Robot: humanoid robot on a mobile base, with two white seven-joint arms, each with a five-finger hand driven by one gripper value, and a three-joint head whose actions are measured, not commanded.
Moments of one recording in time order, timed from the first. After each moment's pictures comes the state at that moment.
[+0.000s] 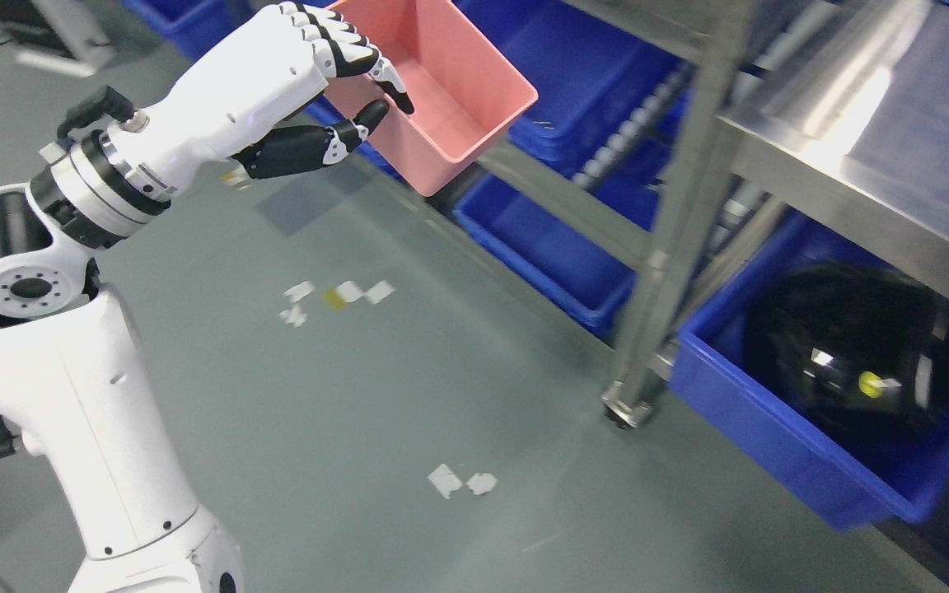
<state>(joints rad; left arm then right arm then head) -0.83 0.00 0.26 -1.64 -0.36 -0.79 -1.08 0.00 0.00 -0.04 0.00 0.00 -0.06 -0.02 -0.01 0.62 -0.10</state>
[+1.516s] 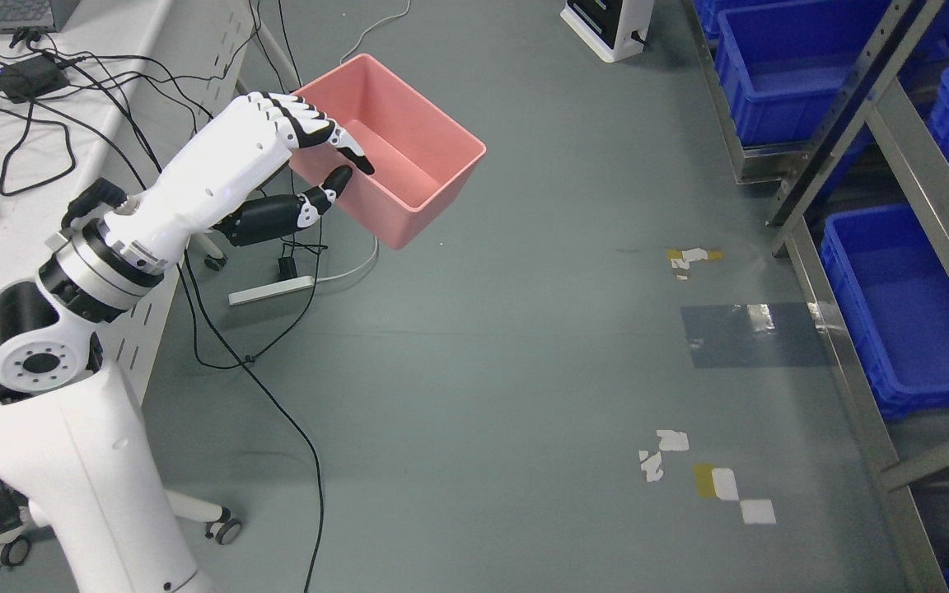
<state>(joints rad) -0.66 0.00 0.35 -1.65 -0.36 -0.79 -1.05 0.00 0.00 -0.04 0.00 0.00 -0.05 -0.02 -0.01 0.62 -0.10</state>
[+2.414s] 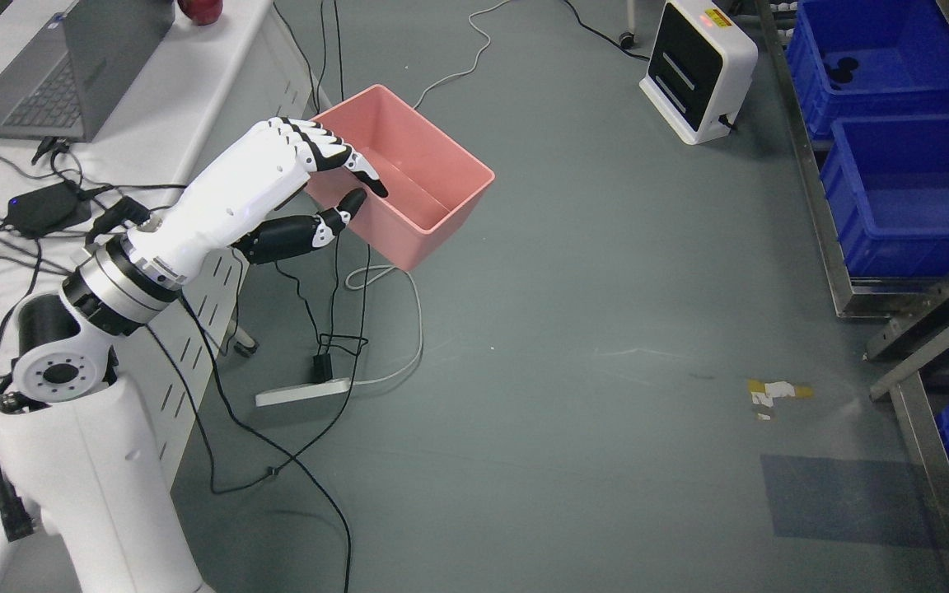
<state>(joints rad) -0.64 0.00 0.31 -1.64 -0.37 -0.79 -1.04 0.00 0.00 -0.04 0.00 0.00 -0.05 -0.02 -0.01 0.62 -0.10</state>
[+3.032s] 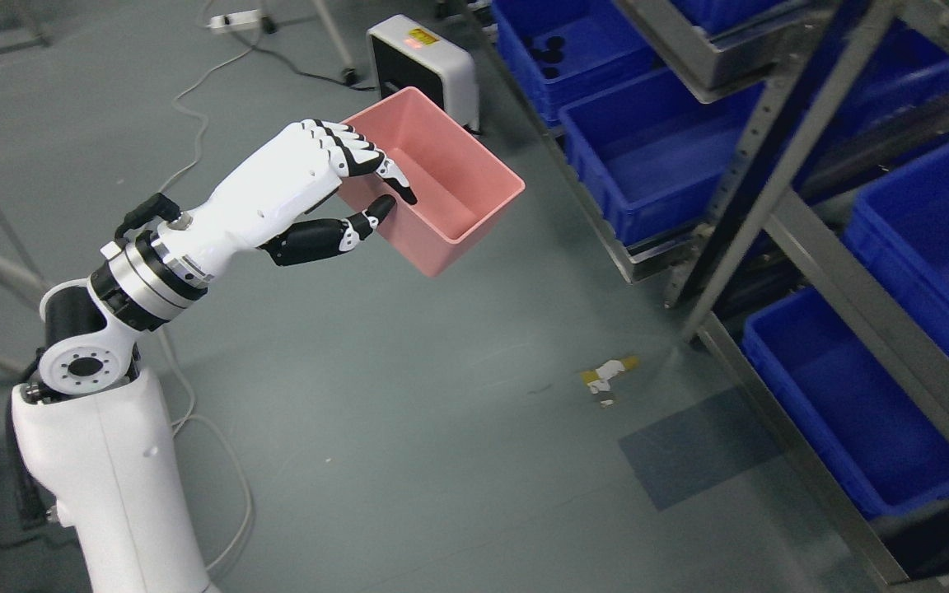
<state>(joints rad) -0.63 0.00 0.25 -1.64 -0.37 -0.79 -1.02 0.00 0.00 -0.04 0.00 0.00 -0.05 -0.02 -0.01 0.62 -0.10</state>
